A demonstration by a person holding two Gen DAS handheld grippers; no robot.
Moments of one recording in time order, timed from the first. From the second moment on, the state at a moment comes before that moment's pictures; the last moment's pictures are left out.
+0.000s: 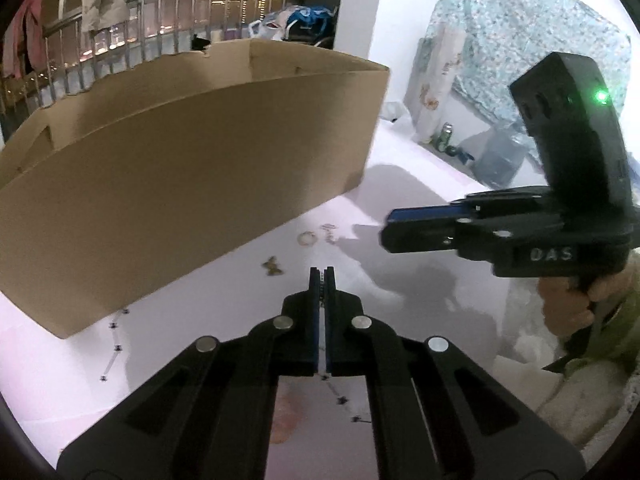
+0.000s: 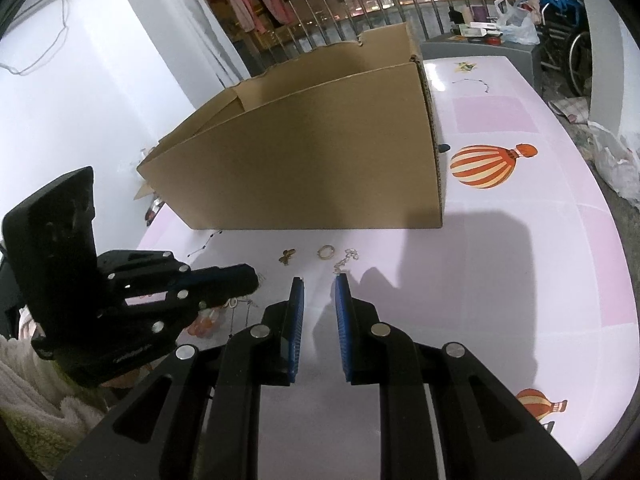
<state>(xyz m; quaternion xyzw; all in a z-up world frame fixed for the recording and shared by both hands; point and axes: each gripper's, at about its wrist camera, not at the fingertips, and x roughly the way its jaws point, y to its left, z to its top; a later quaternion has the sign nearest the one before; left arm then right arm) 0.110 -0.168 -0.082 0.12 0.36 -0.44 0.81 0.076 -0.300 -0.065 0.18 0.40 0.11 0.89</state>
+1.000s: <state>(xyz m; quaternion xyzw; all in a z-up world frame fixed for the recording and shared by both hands) 0.110 -0.109 -0.090 0.14 0.38 -0.39 0.83 0.081 -0.288 -0.066 0.16 0.40 0.15 0.89</state>
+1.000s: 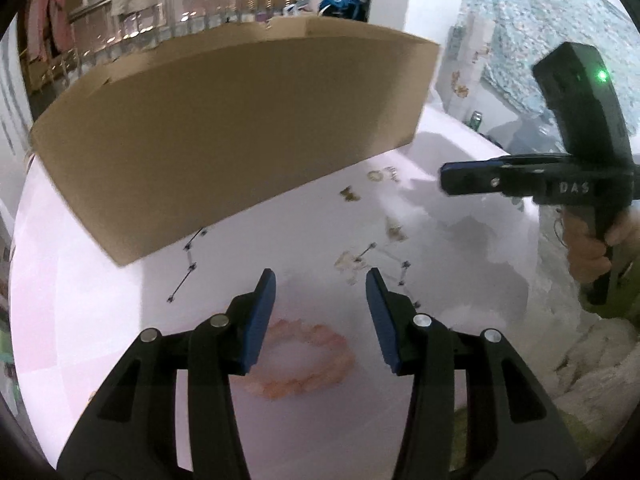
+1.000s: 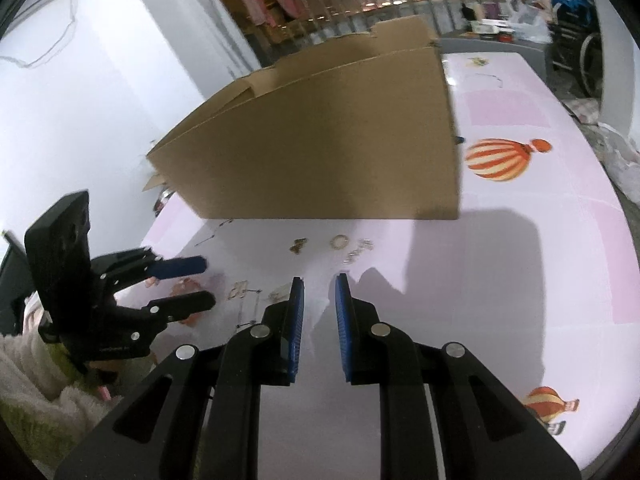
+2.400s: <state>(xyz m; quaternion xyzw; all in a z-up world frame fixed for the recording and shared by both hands) 0.107 -0.135 -0.096 0.19 0.37 -0.41 0.81 0.094 -0.242 -0.068 -0.05 0.41 0.23 0.88</state>
